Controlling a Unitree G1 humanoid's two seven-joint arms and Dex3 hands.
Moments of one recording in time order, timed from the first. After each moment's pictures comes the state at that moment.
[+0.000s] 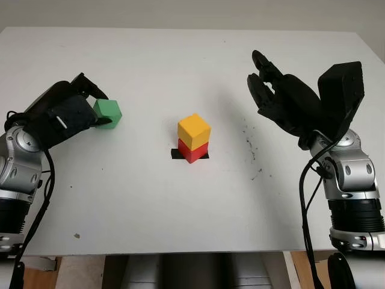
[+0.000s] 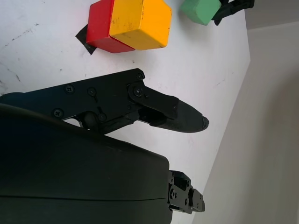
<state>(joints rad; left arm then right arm) -0.58 0.73 -0.01 0.22 0.41 0.23 -0.32 -0.60 -0.39 -0.08 0.08 0.13 0.48 0.38</state>
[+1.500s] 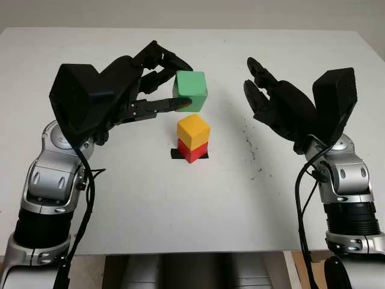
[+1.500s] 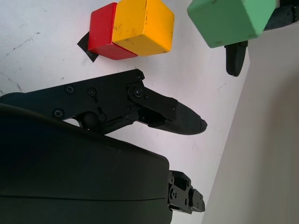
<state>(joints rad) -0.59 0.45 0.01 -0.23 -0.04 0.49 -0.40 -0.58 -0.36 -0.08 0.08 0.14 0.49 0.37</state>
